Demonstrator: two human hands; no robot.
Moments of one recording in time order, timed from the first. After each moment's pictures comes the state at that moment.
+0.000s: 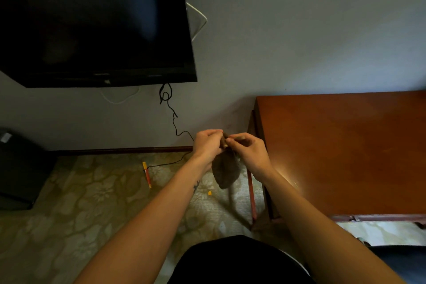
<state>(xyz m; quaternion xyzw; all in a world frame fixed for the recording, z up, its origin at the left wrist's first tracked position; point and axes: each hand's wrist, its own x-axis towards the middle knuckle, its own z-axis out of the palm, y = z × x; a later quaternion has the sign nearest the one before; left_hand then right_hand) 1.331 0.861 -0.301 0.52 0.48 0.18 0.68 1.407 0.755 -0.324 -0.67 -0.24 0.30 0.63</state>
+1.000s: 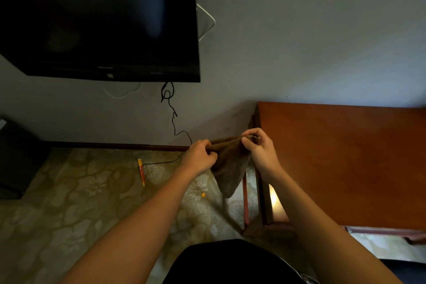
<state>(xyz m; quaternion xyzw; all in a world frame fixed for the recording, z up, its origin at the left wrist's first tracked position) 1.299 0.887 -0.343 0.84 0.39 0.02 0.38 1.426 0.744 -0.307 -0.70 -0.23 0.30 0.60</state>
